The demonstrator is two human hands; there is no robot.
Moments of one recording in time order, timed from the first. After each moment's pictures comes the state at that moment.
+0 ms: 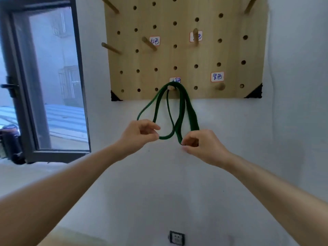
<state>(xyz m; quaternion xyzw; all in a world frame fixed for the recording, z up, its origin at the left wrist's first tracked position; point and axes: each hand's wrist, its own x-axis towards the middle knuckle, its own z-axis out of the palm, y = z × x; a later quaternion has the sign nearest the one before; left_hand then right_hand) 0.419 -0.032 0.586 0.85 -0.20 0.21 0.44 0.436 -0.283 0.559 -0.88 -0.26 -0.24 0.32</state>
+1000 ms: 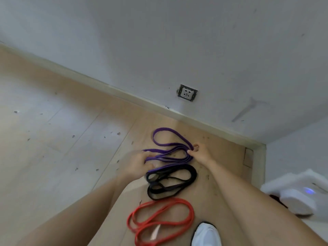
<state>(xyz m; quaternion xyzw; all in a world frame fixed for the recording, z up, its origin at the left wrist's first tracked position) 0.327 -0.011 -0.029 0.91 0.04 -0.22 0.35 0.420 -0.291 -0.027 -0.90 0.11 0.25 0.33</state>
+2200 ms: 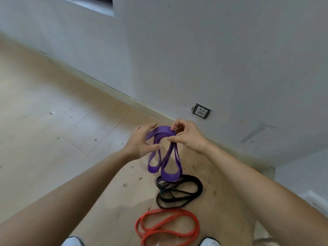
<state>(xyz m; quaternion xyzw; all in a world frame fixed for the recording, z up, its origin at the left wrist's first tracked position) 0.350 0.038 0.093 0.91 0.02 -0.01 0.40 0.430 -0.169 0.133 -0.82 -0.20 0.19 0.50</state>
